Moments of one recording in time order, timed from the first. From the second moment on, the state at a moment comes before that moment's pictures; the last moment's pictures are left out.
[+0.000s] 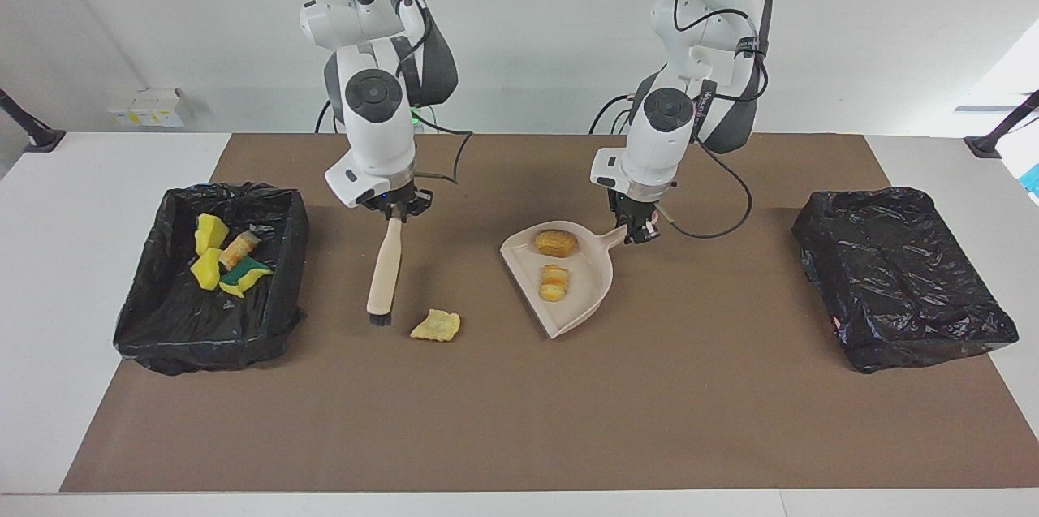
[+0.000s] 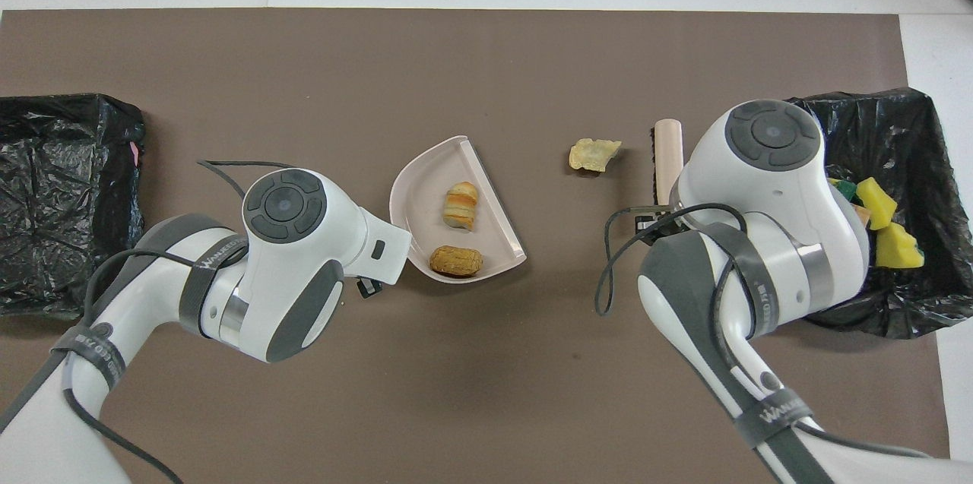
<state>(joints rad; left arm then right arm) -0.40 0.14 -0.10 -2.07 -0.01 2.16 0.67 0.28 0.15 -0.03 -1.92 -0.11 1.89 0.33</state>
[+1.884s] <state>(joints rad) -0.36 0.13 -0.09 -2.07 -0.11 2.17 0.61 0.46 0.09 -0.01 -1.89 0.13 1.92 0.24</state>
